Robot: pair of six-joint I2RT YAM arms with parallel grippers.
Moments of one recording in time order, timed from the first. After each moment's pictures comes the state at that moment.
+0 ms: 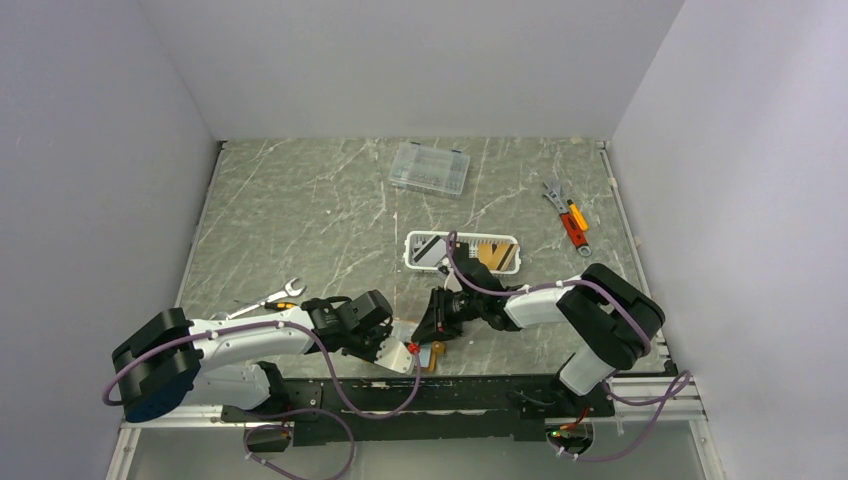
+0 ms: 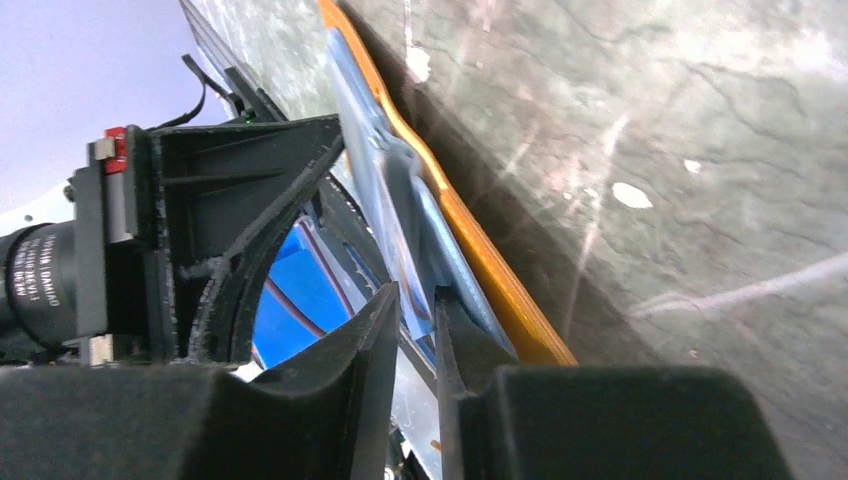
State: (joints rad) left arm -1.05 1.22 0.56 -0.48 0.09 0.88; right arm 0.78 1.59 0.50 0.33 -0.64 1.06
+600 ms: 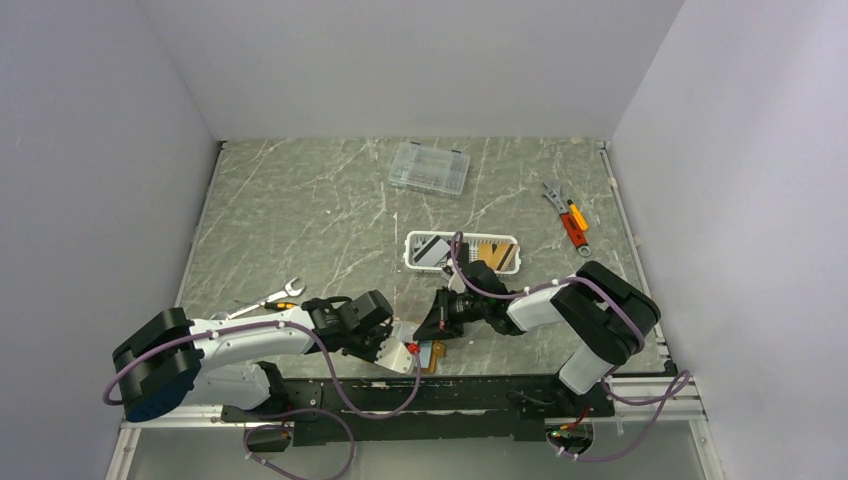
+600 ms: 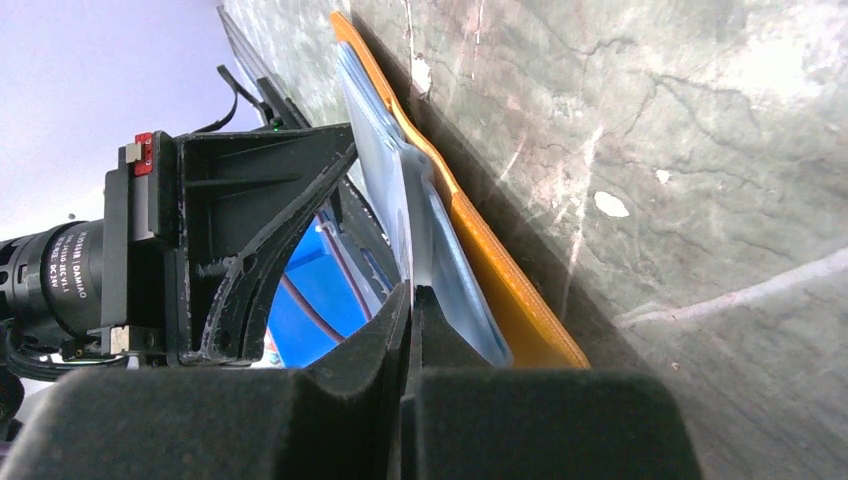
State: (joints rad) left arm -1.05 1.22 0.56 -0.48 0.09 0.88; right arm 0.76 1.62 0.43 0.51 -0.66 1.13
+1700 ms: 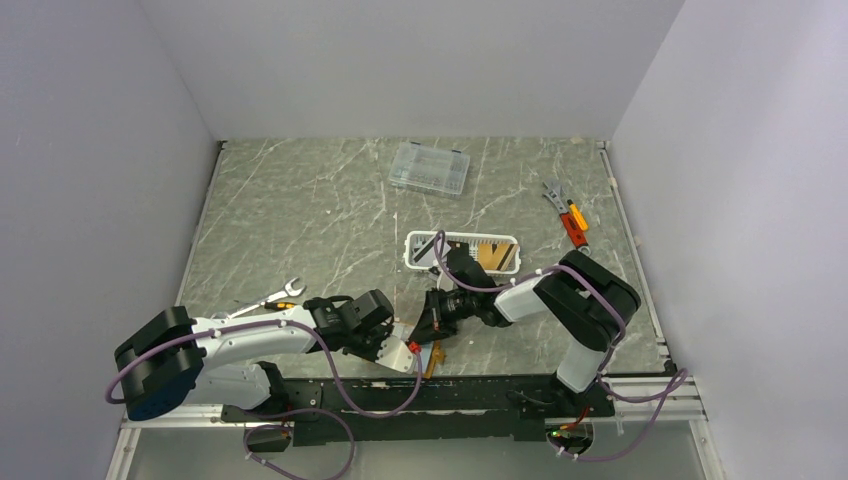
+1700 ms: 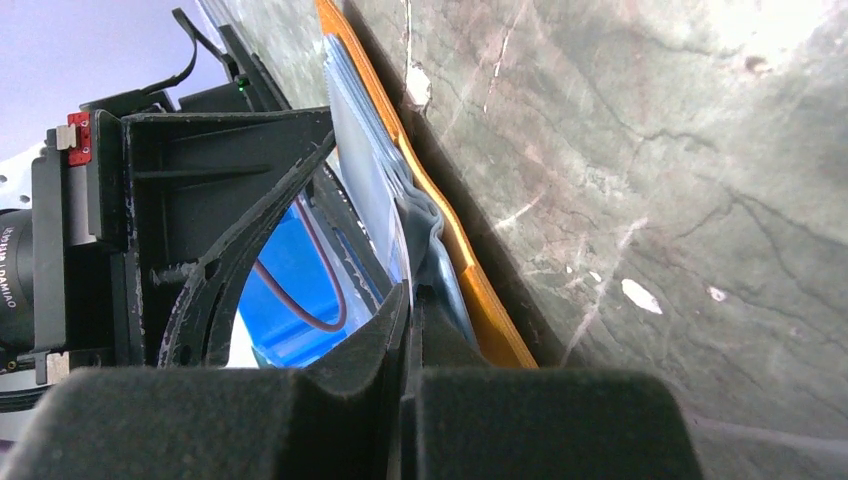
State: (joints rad) left arm -1.05 1.24 0.57 -0.48 0.08 0.88; right arm 0.77 1.73 0.53 0.44 -0.75 0.99
